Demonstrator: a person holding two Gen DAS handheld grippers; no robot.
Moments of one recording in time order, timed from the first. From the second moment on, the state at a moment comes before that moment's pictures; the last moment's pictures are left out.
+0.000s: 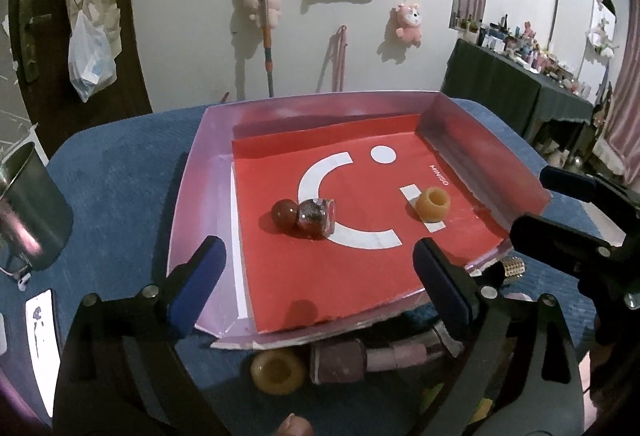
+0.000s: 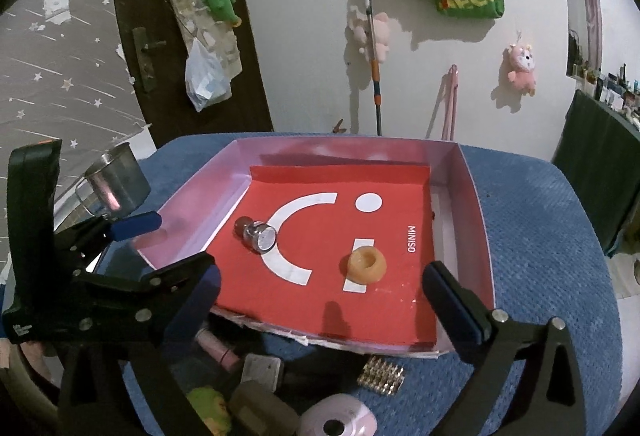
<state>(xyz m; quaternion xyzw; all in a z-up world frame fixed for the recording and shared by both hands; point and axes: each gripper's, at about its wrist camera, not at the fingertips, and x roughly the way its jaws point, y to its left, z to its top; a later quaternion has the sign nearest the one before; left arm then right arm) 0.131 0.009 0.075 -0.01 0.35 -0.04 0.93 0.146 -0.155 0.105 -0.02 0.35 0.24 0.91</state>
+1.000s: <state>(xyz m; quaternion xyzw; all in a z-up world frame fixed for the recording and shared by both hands) 0.067 0.007 0.059 -0.03 0.32 -0.03 0.95 0.058 -0.164 0.099 -0.03 0.25 0.19 0.95</state>
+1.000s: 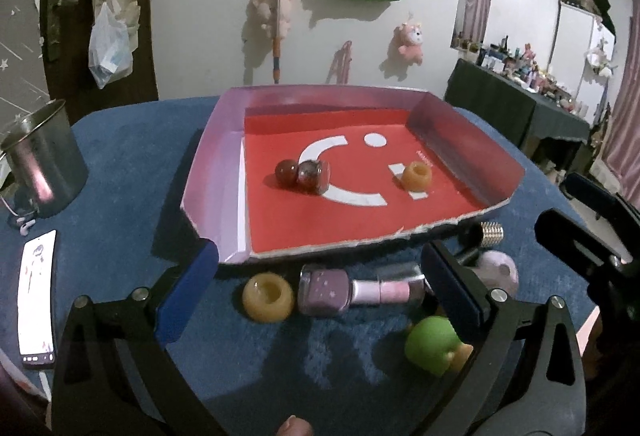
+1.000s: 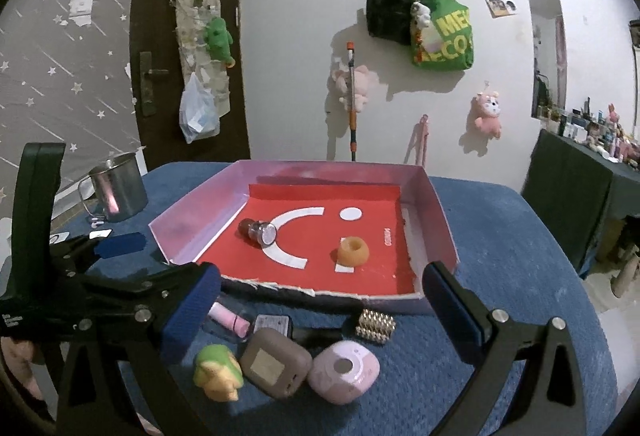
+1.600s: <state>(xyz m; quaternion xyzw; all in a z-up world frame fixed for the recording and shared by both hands) 0.048 -0.002 0.041 -0.04 0.36 -0.04 0.93 0.044 -0.182 0.074 0.00 0.29 0.17 0.94</state>
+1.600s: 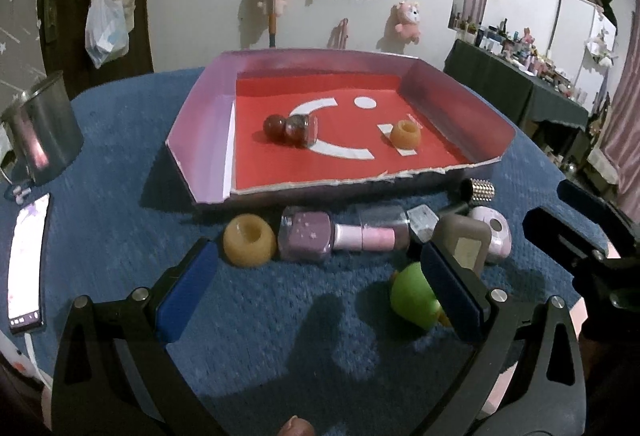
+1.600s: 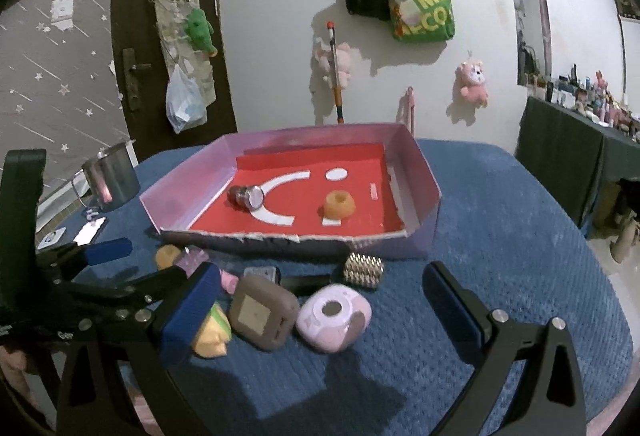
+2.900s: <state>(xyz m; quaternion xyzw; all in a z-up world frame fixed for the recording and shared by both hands) 0.046 -0.035 0.012 -0.07 0.42 -0.12 0.90 0.074 -0.198 0.025 -0.02 0.39 0.16 0.90</state>
